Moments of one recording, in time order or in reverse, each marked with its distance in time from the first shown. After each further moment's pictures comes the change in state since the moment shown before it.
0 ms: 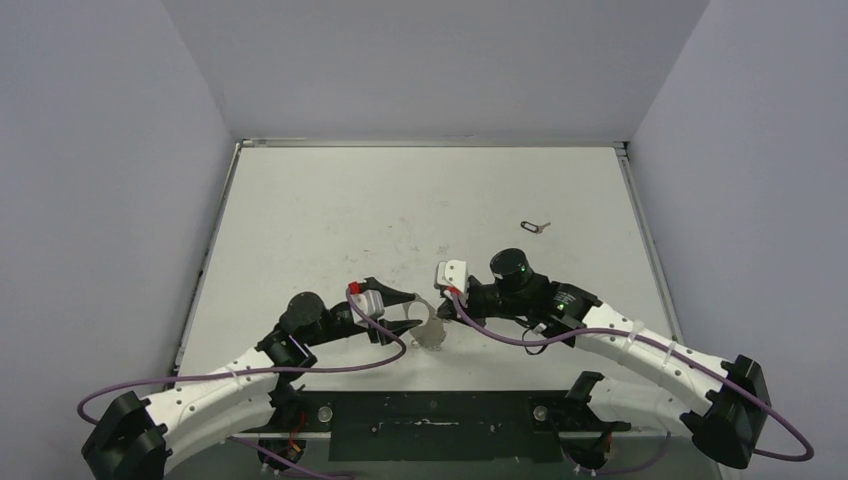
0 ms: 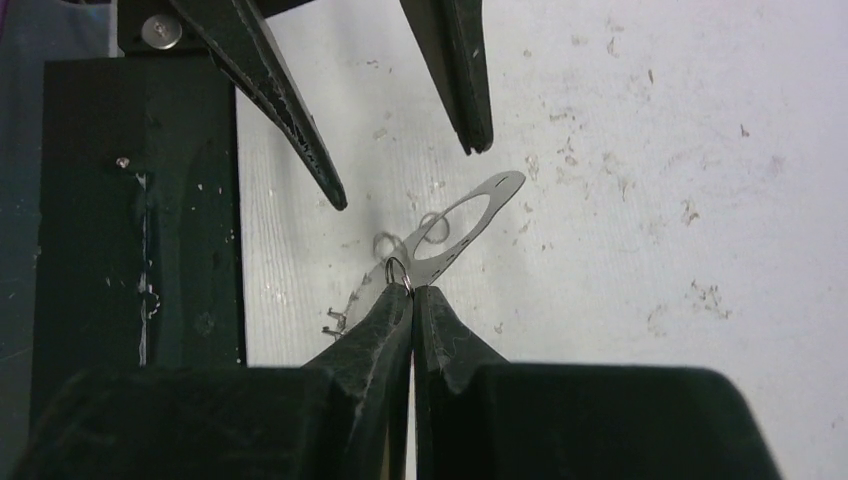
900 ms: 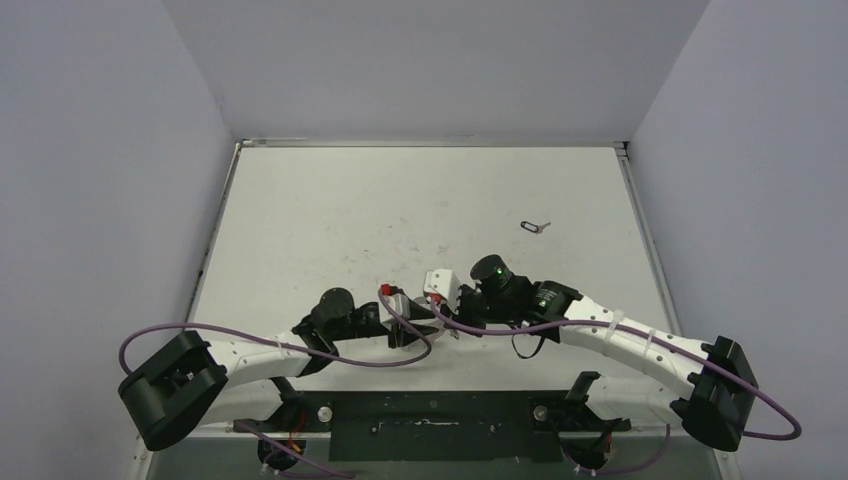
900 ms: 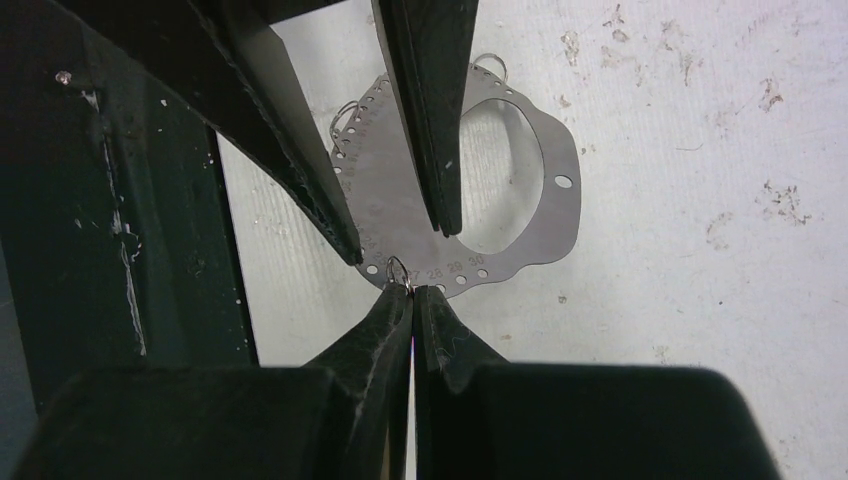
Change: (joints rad) left arm -0.050 0.381 0.000 0.286 0.072 -0.012; right arm 0.054 0.103 0.044 -0.188 0.165 0.016
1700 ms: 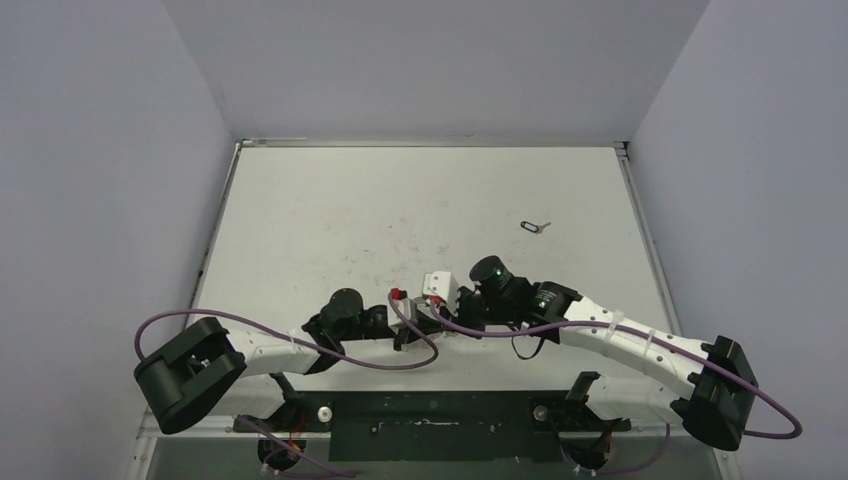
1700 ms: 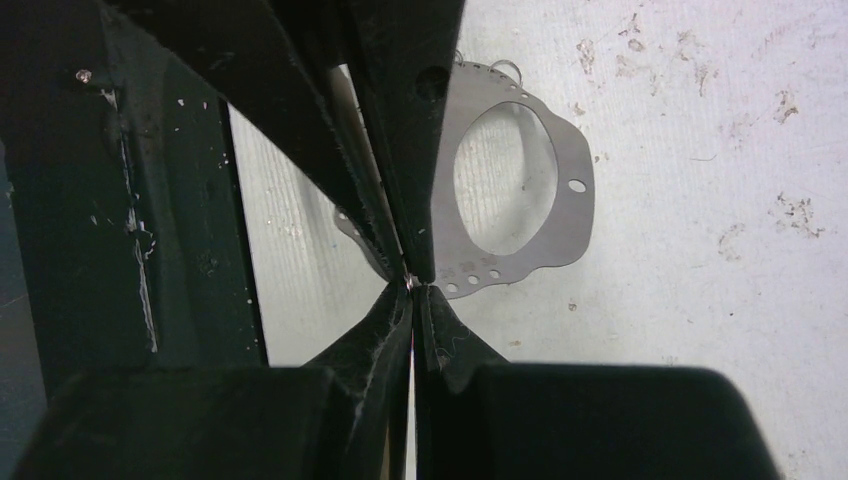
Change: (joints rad) left arm -0.032 0.113 0.013 0.067 0.018 0.017; right arm 0.013 0.000 0.000 0.005 -0.017 -0.001
